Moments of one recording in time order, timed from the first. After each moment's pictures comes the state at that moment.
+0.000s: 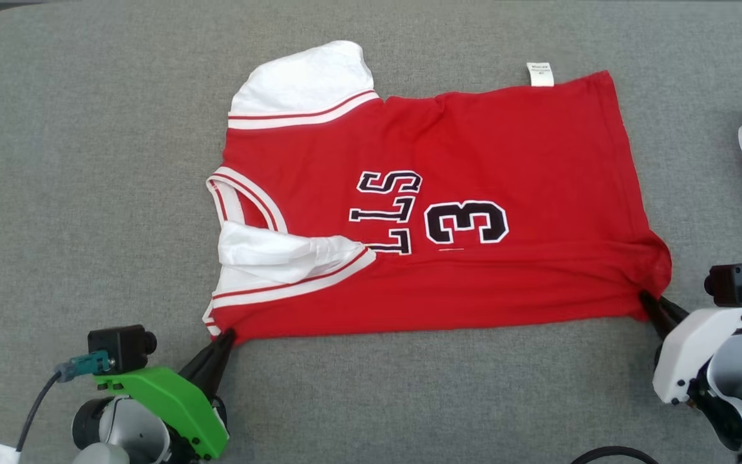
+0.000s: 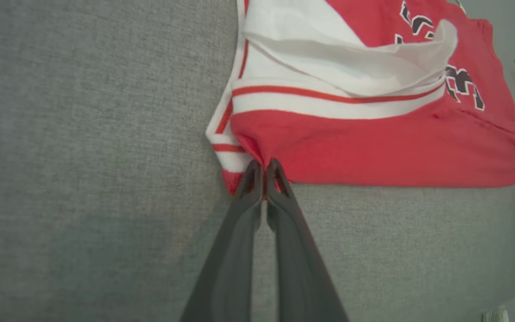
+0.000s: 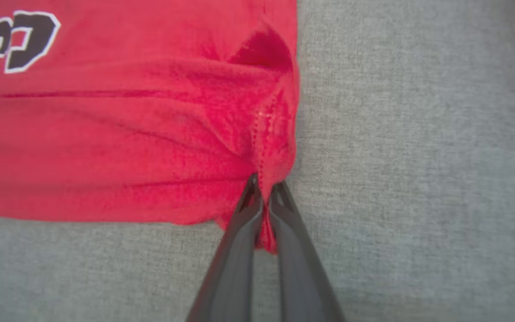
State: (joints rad) left arm -0.11 0.28 -0.29 0.17 -0.77 -0.08 0.23; right arm -0.15 -0.34 0.05 0.25 0.42 0.13 0.30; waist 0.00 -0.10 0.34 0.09
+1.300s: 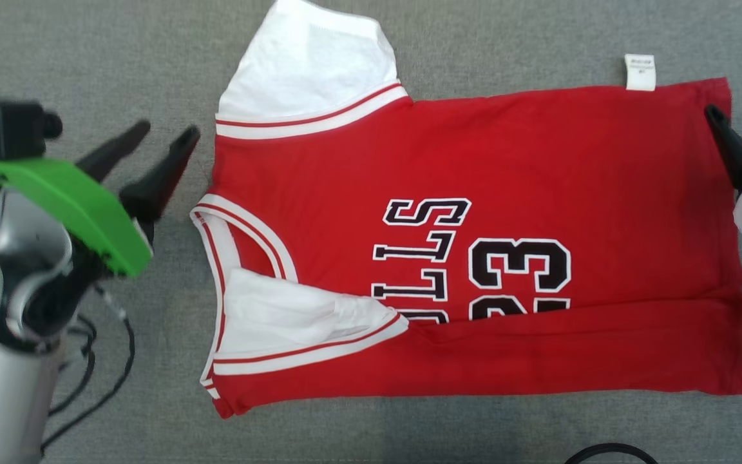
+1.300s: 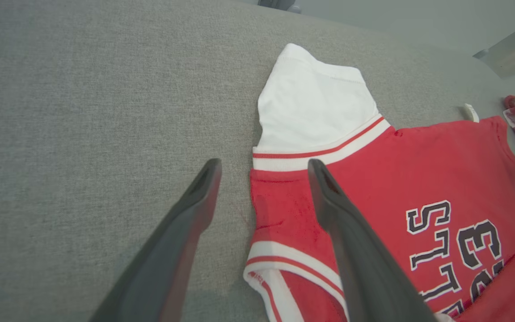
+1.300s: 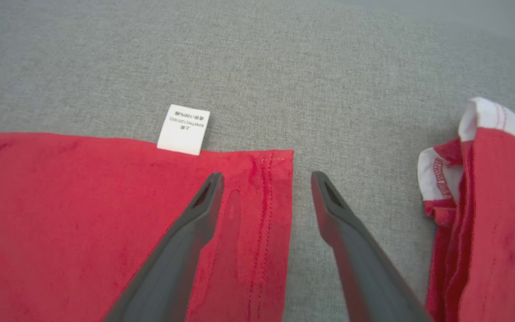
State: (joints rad) left arm -0.50 0.44 -0.24 -0.05 -0.86 -0.08 0.51; right arm -0.44 -0.42 -0.11 -0.04 0.36 0.13 0.63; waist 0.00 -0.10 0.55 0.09
